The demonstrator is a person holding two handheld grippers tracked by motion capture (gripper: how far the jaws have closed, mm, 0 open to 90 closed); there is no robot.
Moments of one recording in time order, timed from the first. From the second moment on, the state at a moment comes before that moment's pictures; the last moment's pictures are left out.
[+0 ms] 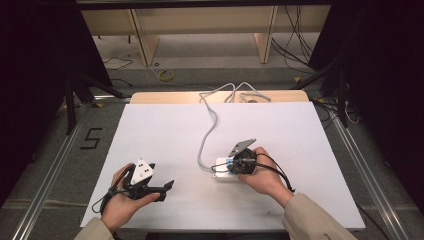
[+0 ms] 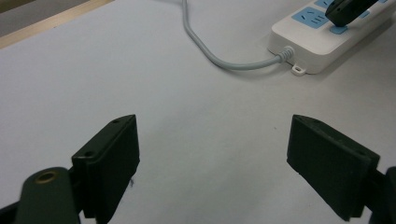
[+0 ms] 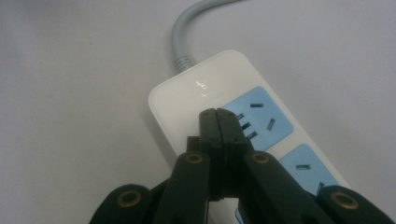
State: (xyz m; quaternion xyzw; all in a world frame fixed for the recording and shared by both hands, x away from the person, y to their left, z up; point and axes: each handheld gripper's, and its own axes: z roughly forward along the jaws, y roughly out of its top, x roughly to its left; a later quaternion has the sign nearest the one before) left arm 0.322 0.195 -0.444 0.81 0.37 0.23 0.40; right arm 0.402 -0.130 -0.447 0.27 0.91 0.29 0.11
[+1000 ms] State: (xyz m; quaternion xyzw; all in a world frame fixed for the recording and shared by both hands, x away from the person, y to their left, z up) left arm 0.322 0.194 -0.444 0.81 0.37 0.23 0.40; right arm 0.400 -0.131 -0.449 0.28 0.91 0.29 0.10
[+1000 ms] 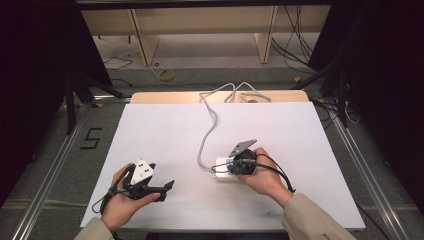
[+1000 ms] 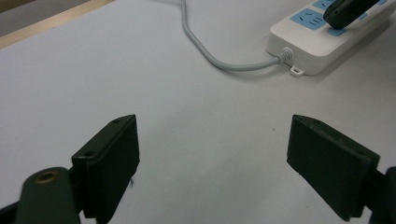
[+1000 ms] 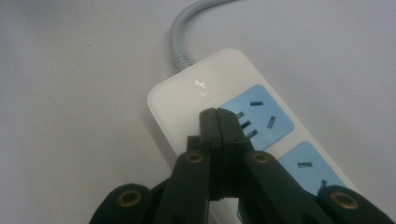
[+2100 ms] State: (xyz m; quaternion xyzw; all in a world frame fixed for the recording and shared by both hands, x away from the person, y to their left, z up) left arm 0.322 0.194 -0.444 0.81 0.37 0.23 0.40; right arm 0.399 -0.133 -0.452 0.29 0.90 0.30 0.10
